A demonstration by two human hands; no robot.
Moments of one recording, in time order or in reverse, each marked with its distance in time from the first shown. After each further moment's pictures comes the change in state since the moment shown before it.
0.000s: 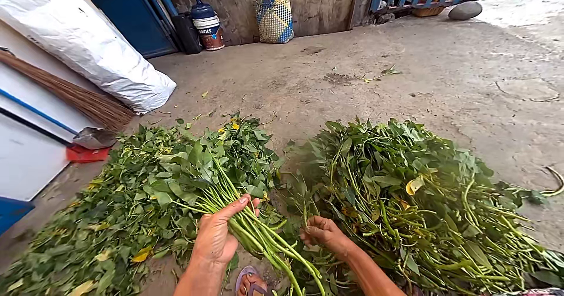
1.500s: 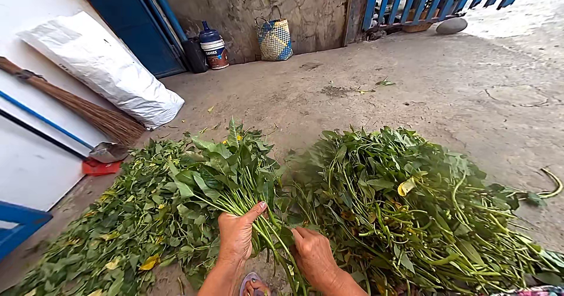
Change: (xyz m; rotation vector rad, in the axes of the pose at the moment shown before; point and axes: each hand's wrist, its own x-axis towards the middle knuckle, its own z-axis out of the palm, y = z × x) left_hand -0.008 -0.031 0.008 0.279 -0.054 0.307; right_hand -0.052 -0.066 0.098 -1.162 0.578 -0.814
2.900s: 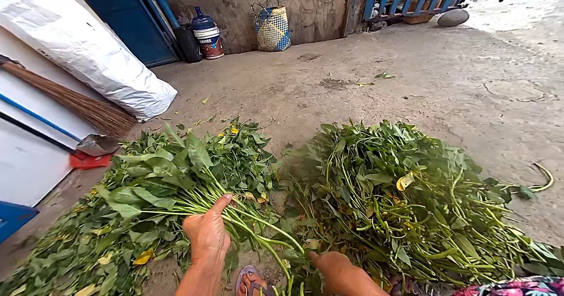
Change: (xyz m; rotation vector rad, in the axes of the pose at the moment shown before) left_hand 0.018 0.016 -0.018 -0.031 0.333 0.104; right_hand -0.028 0.042 -0.019 0.015 -1.269 0.474
